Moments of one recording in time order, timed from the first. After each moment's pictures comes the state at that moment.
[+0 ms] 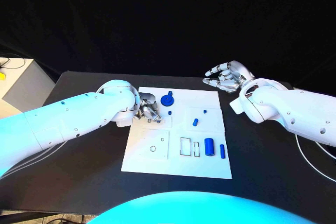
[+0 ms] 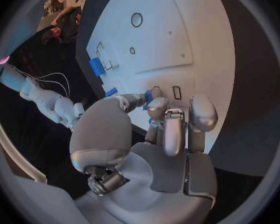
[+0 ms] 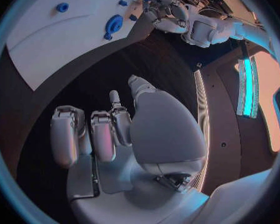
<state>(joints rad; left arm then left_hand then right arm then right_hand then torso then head) 1.12 -0.66 0.08 1.40 -1.23 0.27 -0.51 1.08 -0.14 0.70 0.24 0.33 0.89 0.05 0.67 0.98 1.28 -0.02 1.18 0.98 1.47 -0.08 1.53 1.31 0.12 1.30 0.03 1.33 1.07 1.21 -0.77 -0.09 1.36 -0.77 -0.52 0.08 1.37 -0.15 0.19 0.29 0.29 0.87 0.16 0.24 0.31 1.41 0.08 1.41 1.31 1.47 0.00 1.53 1.31 0.02 1.47 0.10 1.42 1.31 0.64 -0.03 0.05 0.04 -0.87</state>
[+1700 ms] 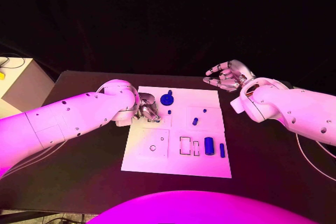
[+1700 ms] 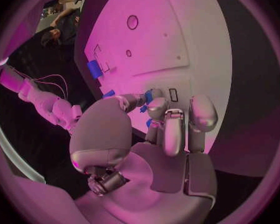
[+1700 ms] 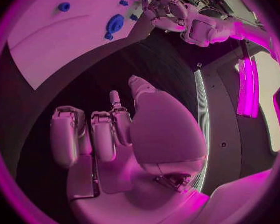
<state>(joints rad) 1.12 -0.65 0.07 1.38 -1.24 0.29 -0.51 1.08 -0.13 0.71 0.24 0.33 0.90 0.05 0.66 0.98 1.28 -0.02 1.18 0.98 1.47 -0.08 1.53 1.31 0.12 1.30 0.03 1.33 1.07 1.21 -0.77 -0.09 1.37 -0.77 -0.52 0.08 1.37 -0.15 0.19 0.29 0.29 0.87 0.16 0.24 0.31 1.41 0.08 1.41 1.31 1.47 0.00 1.53 1.31 0.02 1.47 0.10 1.42 1.31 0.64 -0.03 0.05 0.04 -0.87</state>
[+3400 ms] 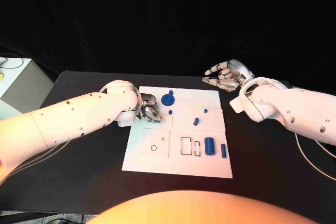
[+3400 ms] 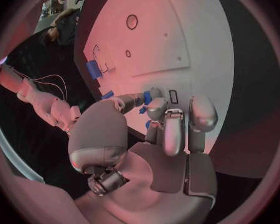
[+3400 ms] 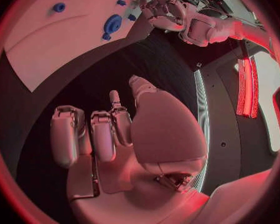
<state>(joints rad) 1.12 -0.62 0.07 1.35 -1.24 0.30 -0.51 0.99 -0.15 0.74 0.14 0.31 0.93 0.04 0.66 0.98 1.29 -0.03 1.18 0.98 1.47 -0.08 1.53 1.31 0.12 1.30 0.03 1.33 1.07 1.21 -0.77 -0.09 1.37 -0.77 -0.52 0.08 1.35 -0.16 0.20 0.28 0.29 0.87 0.16 0.24 0.31 1.41 0.08 1.41 1.31 1.47 0.00 1.52 1.31 0.02 1.47 0.10 1.42 1.31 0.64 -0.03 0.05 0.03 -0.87</state>
